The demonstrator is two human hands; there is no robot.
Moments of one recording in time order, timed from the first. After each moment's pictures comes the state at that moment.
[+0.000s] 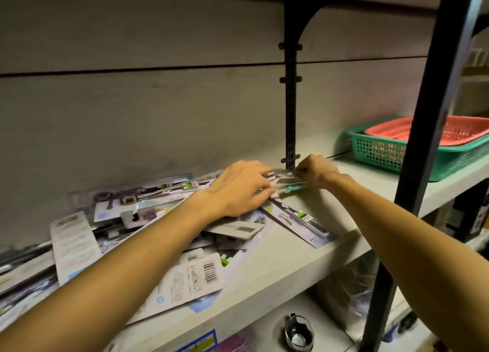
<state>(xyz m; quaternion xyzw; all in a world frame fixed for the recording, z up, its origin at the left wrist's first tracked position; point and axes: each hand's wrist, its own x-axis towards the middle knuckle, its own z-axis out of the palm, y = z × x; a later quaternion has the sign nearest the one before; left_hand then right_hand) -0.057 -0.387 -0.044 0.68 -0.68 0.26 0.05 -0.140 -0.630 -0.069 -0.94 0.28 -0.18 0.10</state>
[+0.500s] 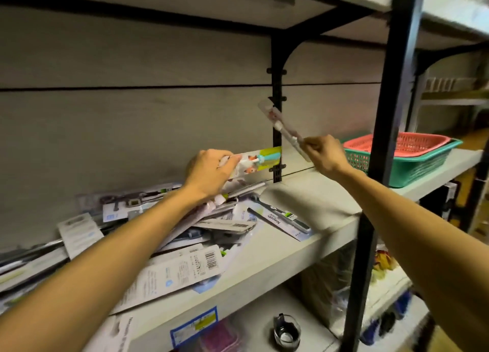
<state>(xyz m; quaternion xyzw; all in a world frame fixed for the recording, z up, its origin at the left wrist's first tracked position) -0.065 -0.345 -0.012 0.75 -0.49 0.22 0.39 -0.218 -0.601 -0.008 -0.87 0.21 -0.42 0.15</state>
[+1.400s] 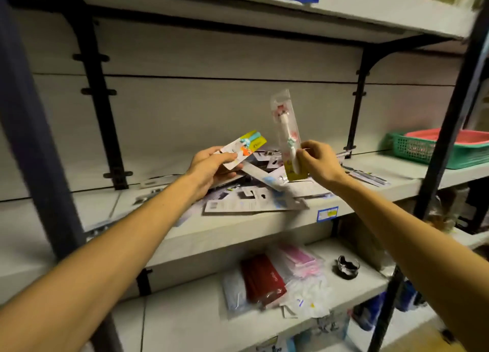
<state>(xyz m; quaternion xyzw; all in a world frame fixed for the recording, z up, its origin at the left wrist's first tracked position) -0.092 0.036 -0.026 0.58 -0.23 -0.17 0.76 -0.222 -0.198 -0.027 -0.85 0.09 -0.38 0.35</state>
